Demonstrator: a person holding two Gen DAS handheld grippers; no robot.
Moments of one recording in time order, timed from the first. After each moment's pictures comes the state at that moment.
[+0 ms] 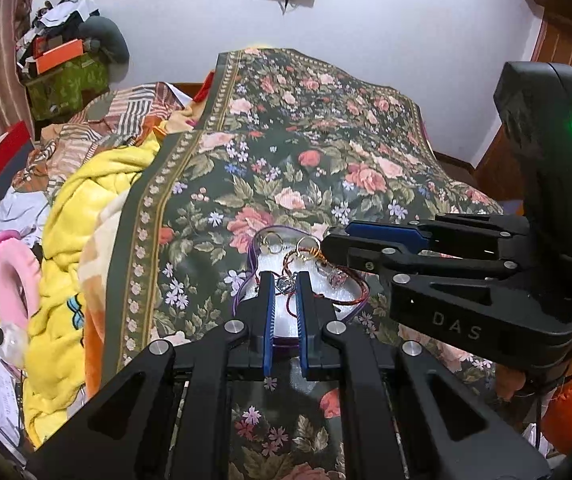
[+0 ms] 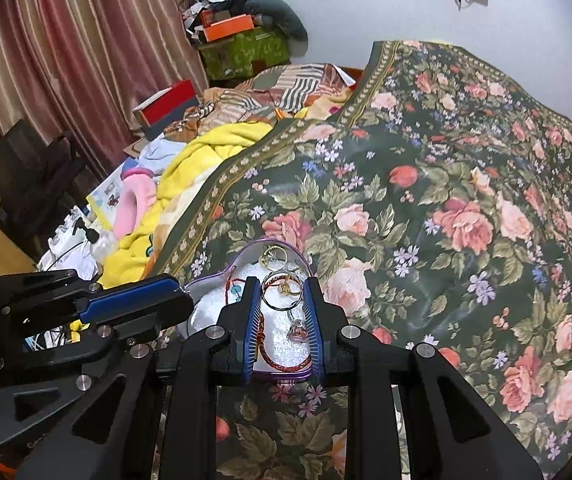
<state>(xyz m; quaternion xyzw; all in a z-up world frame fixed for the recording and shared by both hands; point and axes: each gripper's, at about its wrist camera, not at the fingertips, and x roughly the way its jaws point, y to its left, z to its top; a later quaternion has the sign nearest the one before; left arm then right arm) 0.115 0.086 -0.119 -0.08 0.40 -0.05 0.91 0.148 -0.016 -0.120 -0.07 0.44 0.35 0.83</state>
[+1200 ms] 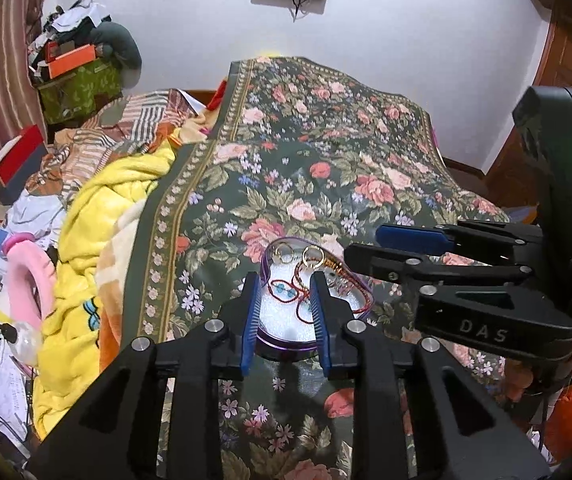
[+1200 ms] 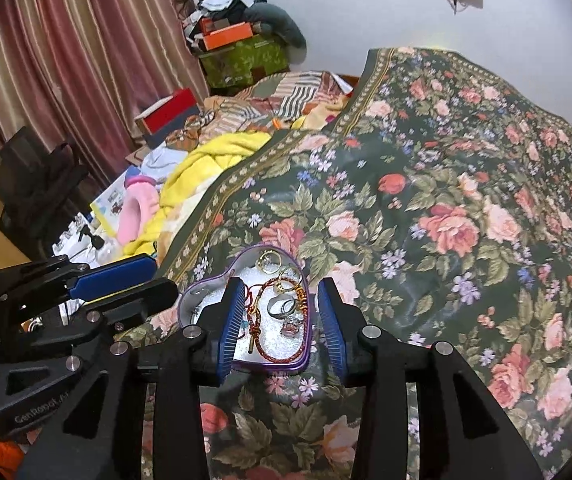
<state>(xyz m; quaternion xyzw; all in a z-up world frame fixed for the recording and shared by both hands) 0.107 0.088 -0.099 -0.07 0.39 -0.03 0.92 0.144 -0.029 -0.104 -0.06 0.42 0.34 0.84</state>
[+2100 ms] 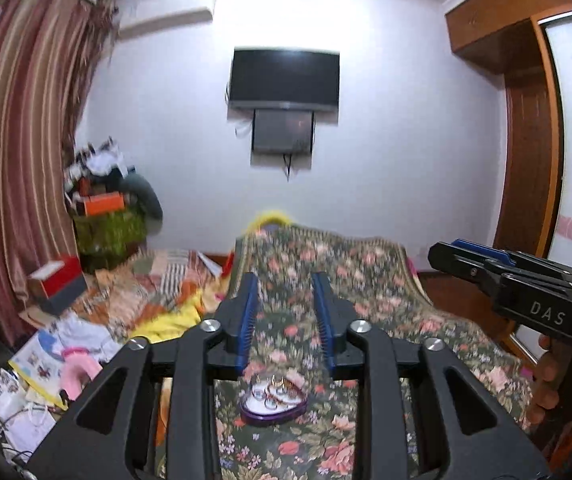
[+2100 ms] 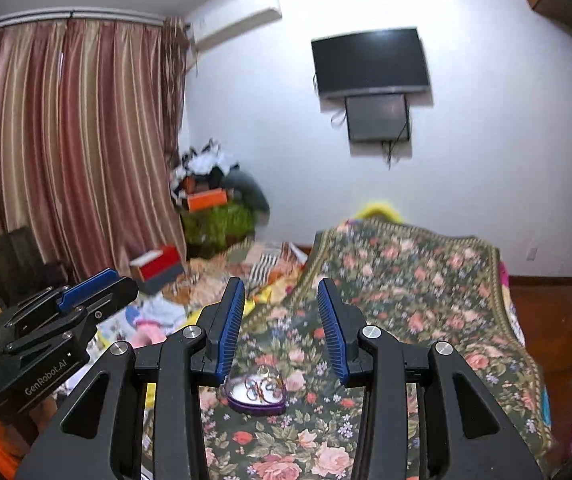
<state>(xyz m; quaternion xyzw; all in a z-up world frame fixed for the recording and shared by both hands) -0.042 0.031 0.074 -0.02 0.11 0.01 0.99 0.001 -0.121 0.066 0.01 0.15 0.27 0.95</state>
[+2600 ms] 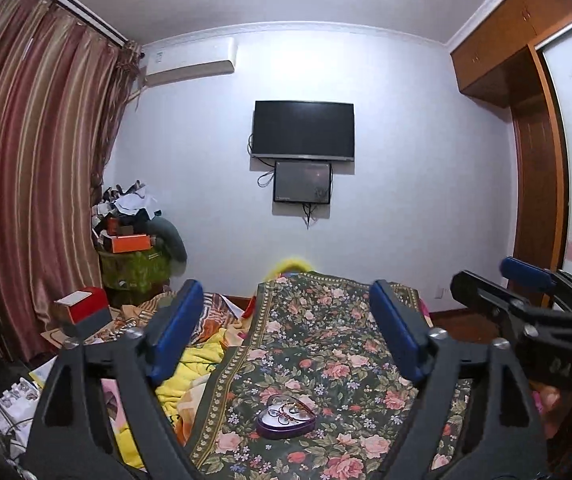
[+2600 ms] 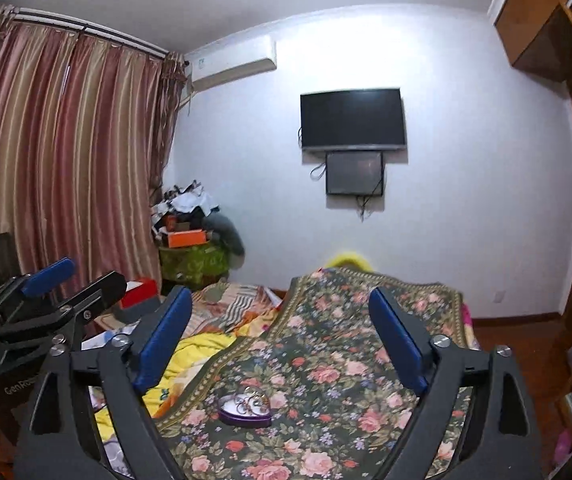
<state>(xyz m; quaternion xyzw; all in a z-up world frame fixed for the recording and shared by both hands) -0.111 0.027 0.093 -0.02 0.03 0.05 1.00 -0.067 -0.113 0.075 -0.01 0.06 0.22 0.97</state>
